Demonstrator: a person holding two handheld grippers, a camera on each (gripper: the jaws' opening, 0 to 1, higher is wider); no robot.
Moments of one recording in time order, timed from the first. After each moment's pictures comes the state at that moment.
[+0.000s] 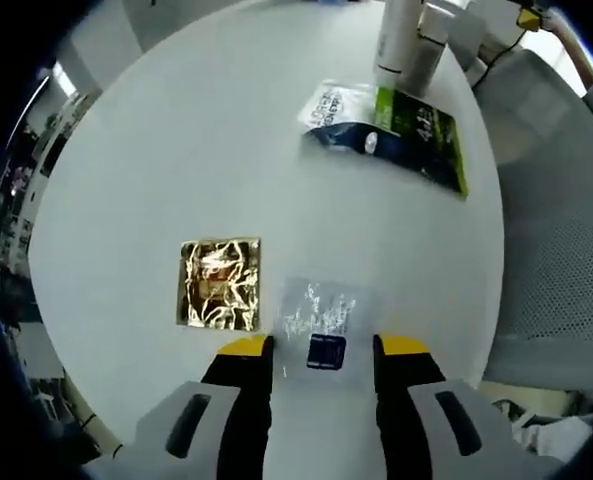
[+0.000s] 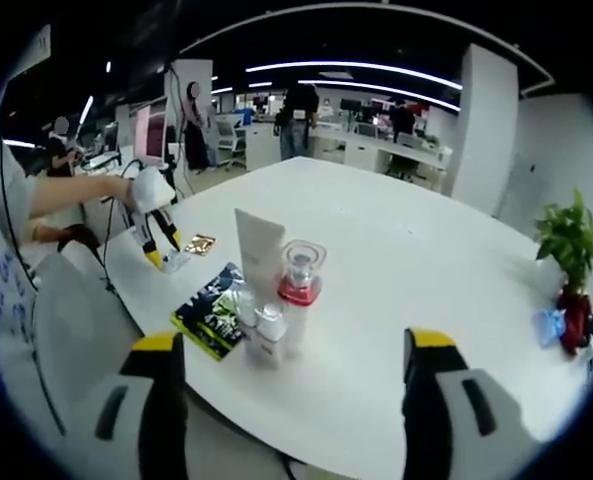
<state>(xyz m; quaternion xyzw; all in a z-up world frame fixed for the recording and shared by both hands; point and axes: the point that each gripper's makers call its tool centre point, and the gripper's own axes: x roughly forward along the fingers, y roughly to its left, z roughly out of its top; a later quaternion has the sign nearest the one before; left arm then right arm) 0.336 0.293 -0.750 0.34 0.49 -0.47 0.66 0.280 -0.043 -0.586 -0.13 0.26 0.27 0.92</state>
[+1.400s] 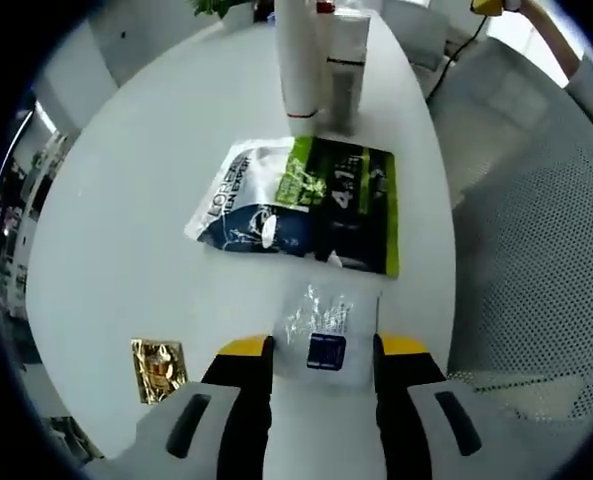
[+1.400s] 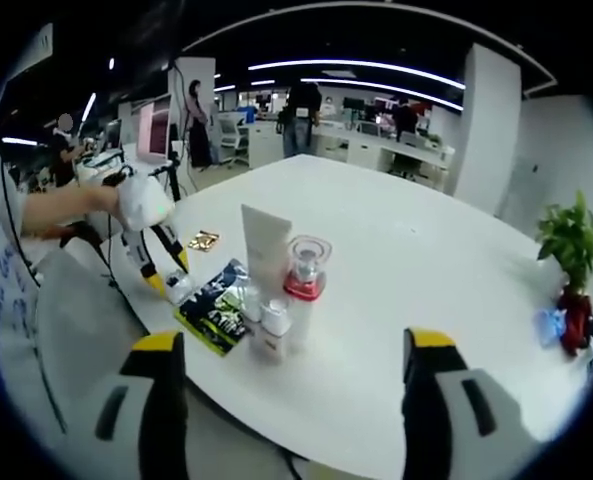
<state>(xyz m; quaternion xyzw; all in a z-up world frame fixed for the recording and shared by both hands) 0.293 0.209 -0.747 0.35 0.44 -0.52 0.65 0.274 -0.041 -0.588 -0.13 0.27 0.27 0.92</state>
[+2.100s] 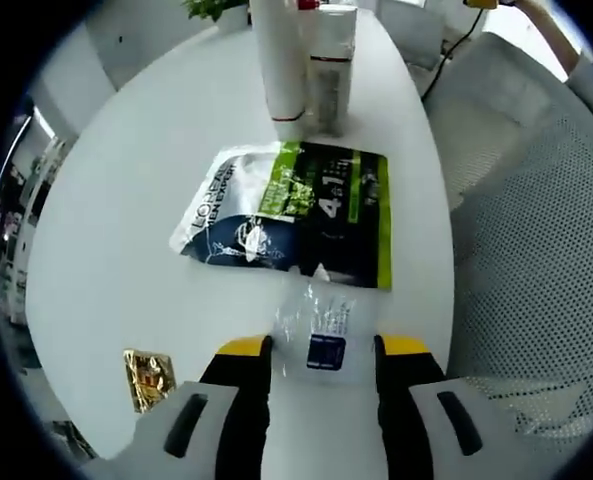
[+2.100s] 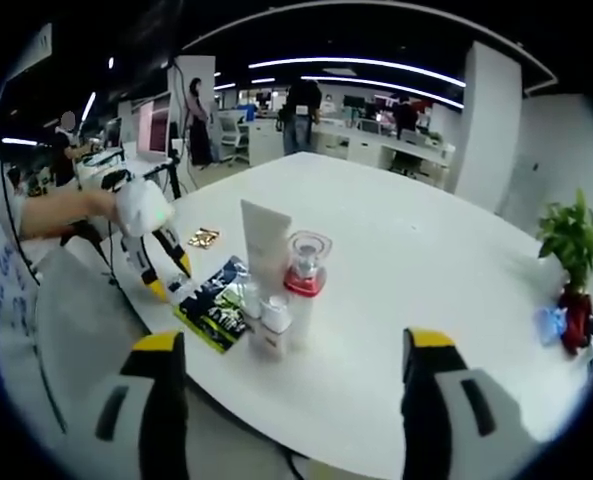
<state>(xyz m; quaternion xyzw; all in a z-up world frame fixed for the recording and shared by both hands) 0.292 0.201 -0.752 0.35 0.43 -0.52 0.65 0.273 -0.042 -0.592 -0.13 0.27 0.27 0.91</state>
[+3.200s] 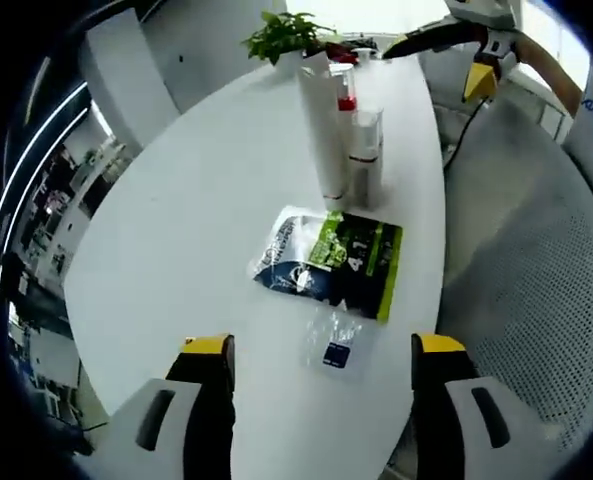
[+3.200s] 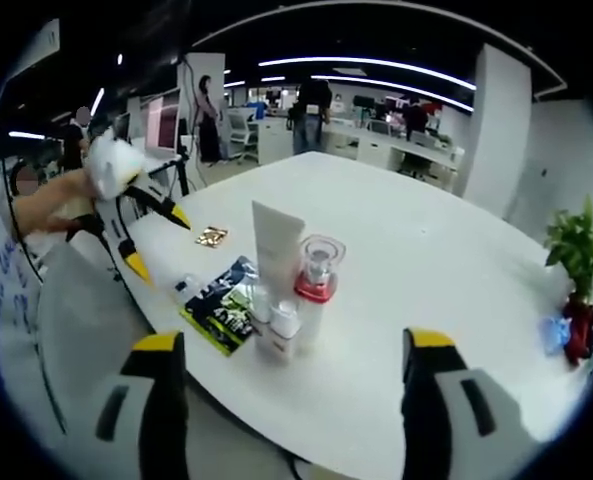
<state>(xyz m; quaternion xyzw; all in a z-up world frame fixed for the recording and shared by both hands) 0.289 0.205 -0.667 0.31 0.36 -0.45 0.76 0.275 -0.031 -0.592 -0.14 0.27 0.29 0.91</state>
